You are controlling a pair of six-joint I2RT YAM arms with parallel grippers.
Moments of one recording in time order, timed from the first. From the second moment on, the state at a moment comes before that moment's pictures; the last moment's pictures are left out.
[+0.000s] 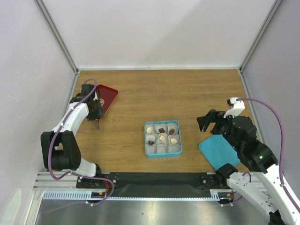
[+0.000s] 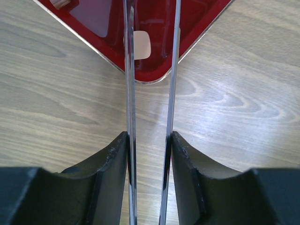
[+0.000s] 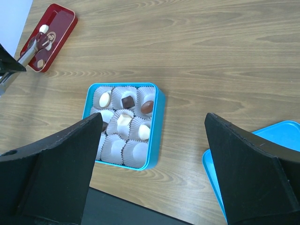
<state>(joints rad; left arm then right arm) 0.02 1.47 1.06 -0.70 -0.13 -0.25 0.55 0.56 0.90 -0.66 0.20 0.44</state>
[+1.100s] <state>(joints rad) -0.02 1.46 1.22 -0.84 -0.14 -0.22 0.55 0.54 0.90 -0.66 0.20 0.44</state>
